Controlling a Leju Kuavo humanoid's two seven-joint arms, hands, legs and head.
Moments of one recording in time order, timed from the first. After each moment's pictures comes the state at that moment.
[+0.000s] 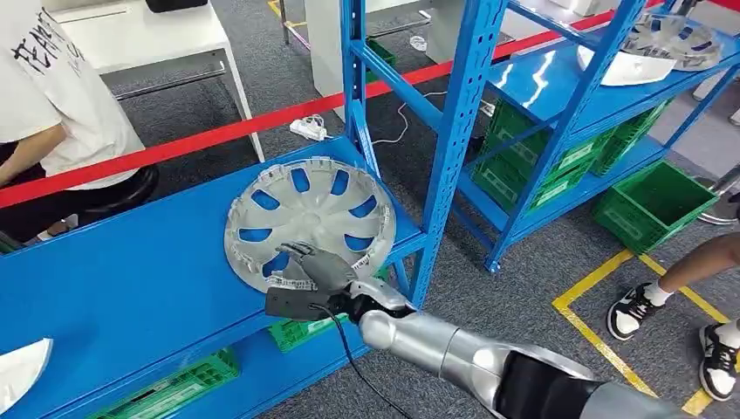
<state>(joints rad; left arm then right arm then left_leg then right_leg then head) -0.09 -0.11 0.77 -0.19 -1.13 -0.01 0.09 -0.41 -0.09 0.75 -0.98 0.54 0.14 0.12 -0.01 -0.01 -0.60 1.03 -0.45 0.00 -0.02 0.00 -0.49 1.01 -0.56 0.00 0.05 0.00</state>
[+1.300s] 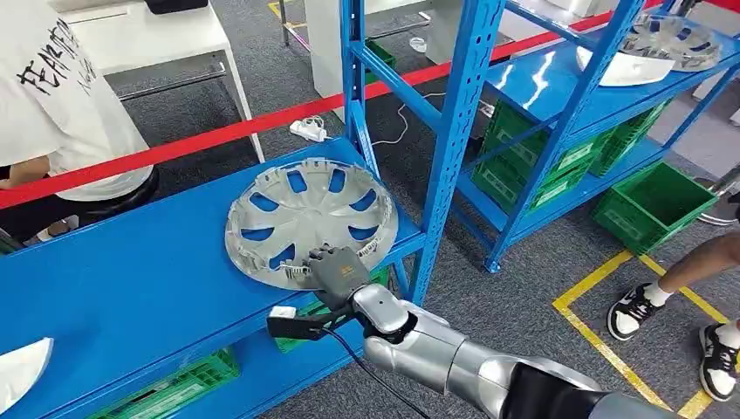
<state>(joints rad) -0.08 -0.12 0.79 -0.19 -1.10 0.01 0.06 -0.35 -0.10 0.72 -1.03 1.04 0.07 0.32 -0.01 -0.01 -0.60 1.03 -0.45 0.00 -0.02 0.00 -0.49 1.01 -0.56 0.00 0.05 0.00</state>
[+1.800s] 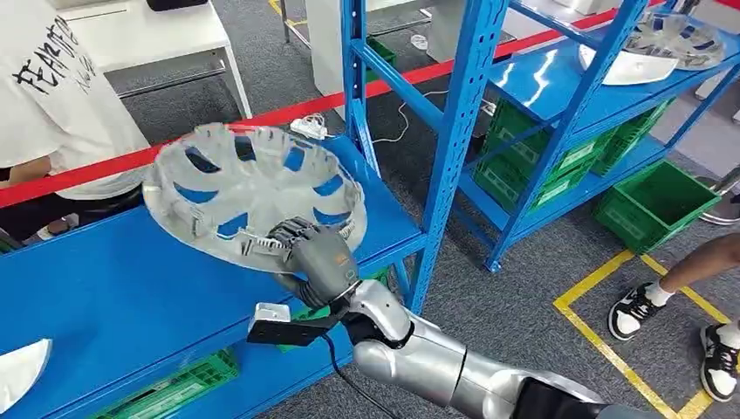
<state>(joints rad) -0.07 -0.12 0.80 -0.19 -1.11 0.02 0.04 -0.30 -0.08 0.69 -1.38 0.90 -0.27 0.07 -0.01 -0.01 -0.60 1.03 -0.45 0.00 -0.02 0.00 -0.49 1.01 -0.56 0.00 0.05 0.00</state>
